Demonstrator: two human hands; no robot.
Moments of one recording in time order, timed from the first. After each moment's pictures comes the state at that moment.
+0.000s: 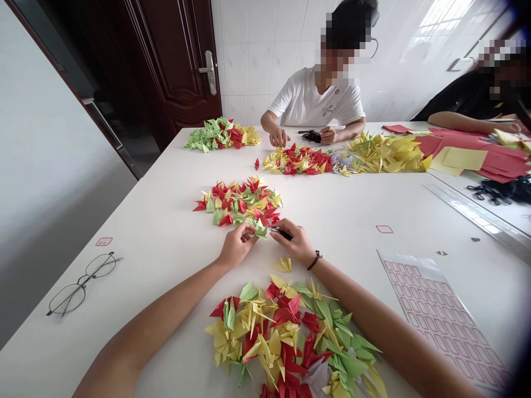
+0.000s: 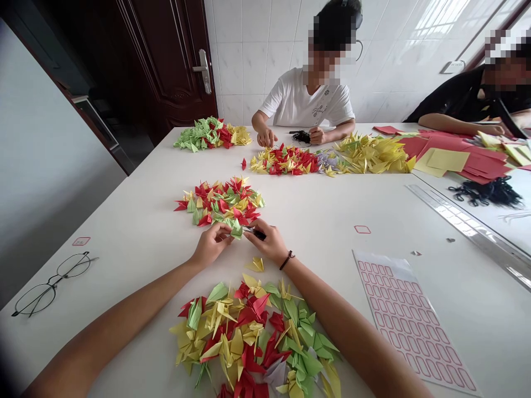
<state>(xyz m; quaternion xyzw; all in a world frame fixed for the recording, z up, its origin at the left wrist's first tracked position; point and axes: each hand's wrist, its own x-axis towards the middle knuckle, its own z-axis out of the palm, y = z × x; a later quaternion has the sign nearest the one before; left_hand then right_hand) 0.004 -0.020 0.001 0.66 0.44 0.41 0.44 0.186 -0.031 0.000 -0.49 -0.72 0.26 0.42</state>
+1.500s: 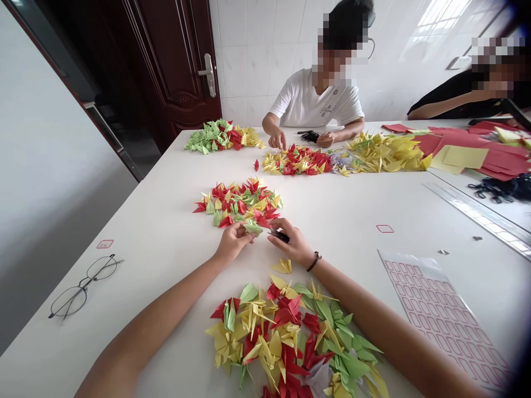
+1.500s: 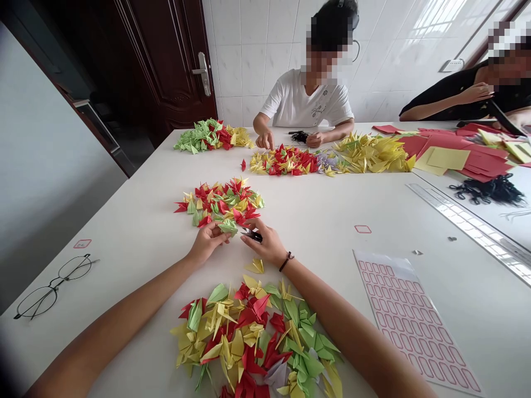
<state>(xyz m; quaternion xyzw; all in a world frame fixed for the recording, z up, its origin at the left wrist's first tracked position) -0.001 -0.011 0.005 0.57 0.43 0.42 0.56 0.185 -0.031 0.000 -0.47 -0.75 0.23 0.41</state>
